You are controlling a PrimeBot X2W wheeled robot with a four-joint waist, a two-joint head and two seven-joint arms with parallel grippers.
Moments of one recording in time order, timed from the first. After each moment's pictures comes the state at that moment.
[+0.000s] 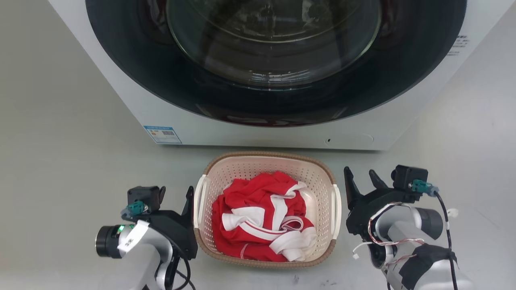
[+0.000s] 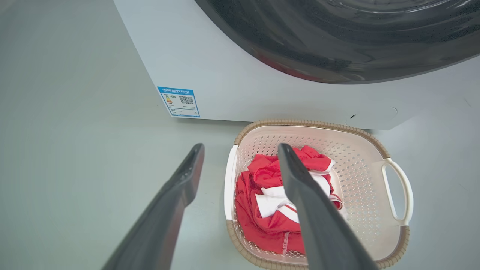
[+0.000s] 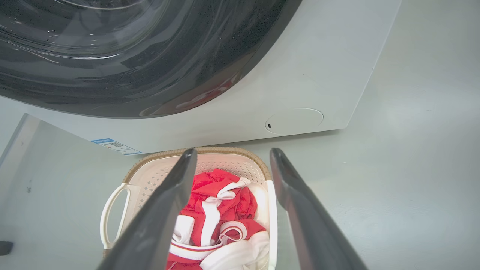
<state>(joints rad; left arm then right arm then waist) -0.64 0.10 -0.70 1.02 -0.83 0.05 -0.25 -0.75 -0.08 0.76 1.06 0.93 -0.05 -0.25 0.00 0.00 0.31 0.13</state>
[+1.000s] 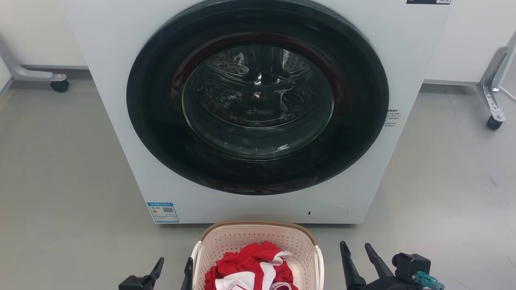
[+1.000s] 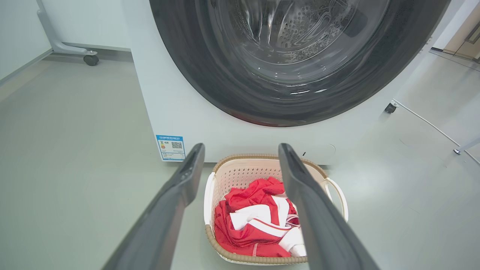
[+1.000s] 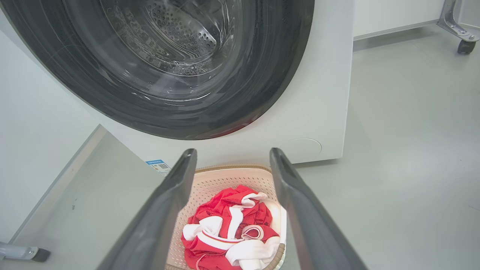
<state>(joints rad) -0.10 0.20 -0.50 0.48 -0.60 0.12 -0.25 -0.21 -0.12 0.57 0.55 0.71 -0.11 -0.25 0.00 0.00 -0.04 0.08</state>
